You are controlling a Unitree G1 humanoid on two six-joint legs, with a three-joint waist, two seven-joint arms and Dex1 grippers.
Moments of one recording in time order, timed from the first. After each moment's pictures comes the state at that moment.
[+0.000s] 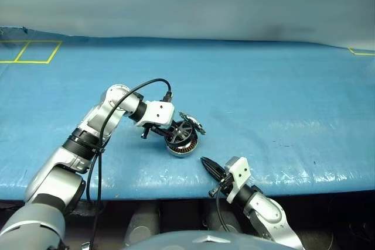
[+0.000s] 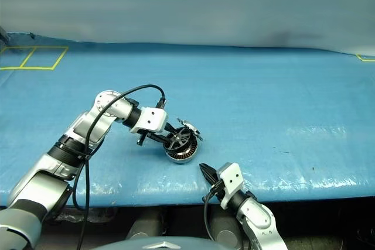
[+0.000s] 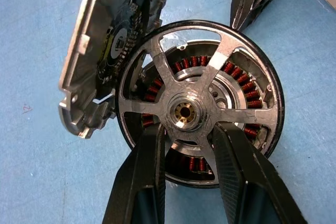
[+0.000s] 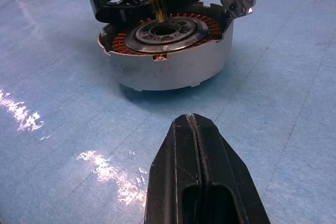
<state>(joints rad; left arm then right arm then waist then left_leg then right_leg) -0.71 0.59 -0.45 0.19 0.06 0.07 -1.41 0.40 -0.25 0.24 -0.24 0.18 -0.04 0.52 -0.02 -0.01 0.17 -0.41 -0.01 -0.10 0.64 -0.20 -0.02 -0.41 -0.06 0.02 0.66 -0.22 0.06</state>
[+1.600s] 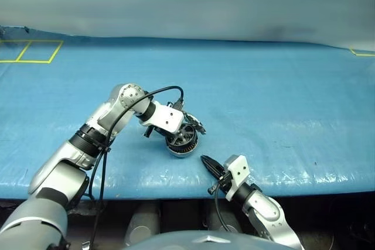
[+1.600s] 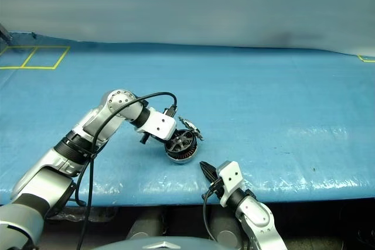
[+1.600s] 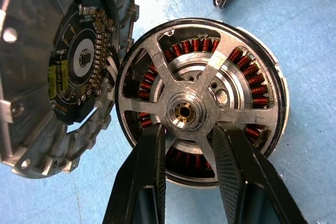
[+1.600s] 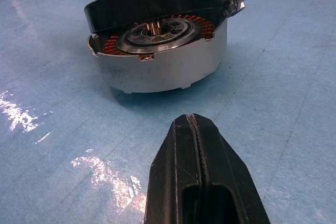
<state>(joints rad) -0.76 0.57 -0.54 0.16 0.20 0.03 -1.42 0.38 -0.24 0.24 -0.23 0.16 -0.03 0.49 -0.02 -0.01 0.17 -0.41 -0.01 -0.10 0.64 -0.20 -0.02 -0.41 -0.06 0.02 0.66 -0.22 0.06</state>
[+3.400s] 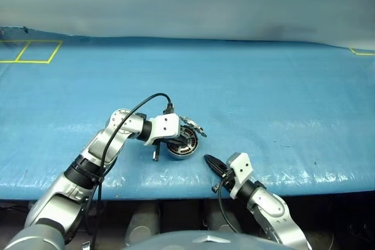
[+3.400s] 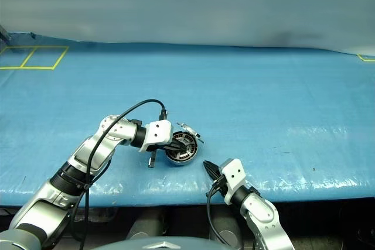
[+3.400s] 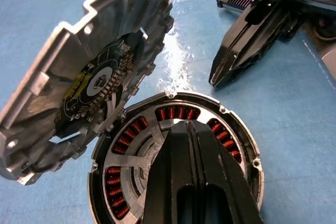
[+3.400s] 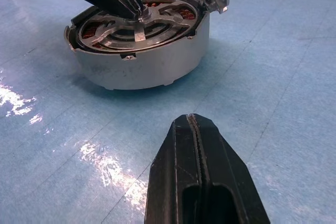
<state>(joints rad) -0.47 0.55 -0.43 -0.07 -0.01 0.31 -1.17 0.36 -0.29 0.22 -0.25 0.17 0.03 0.50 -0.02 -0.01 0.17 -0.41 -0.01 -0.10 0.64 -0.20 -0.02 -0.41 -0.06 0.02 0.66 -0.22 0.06</state>
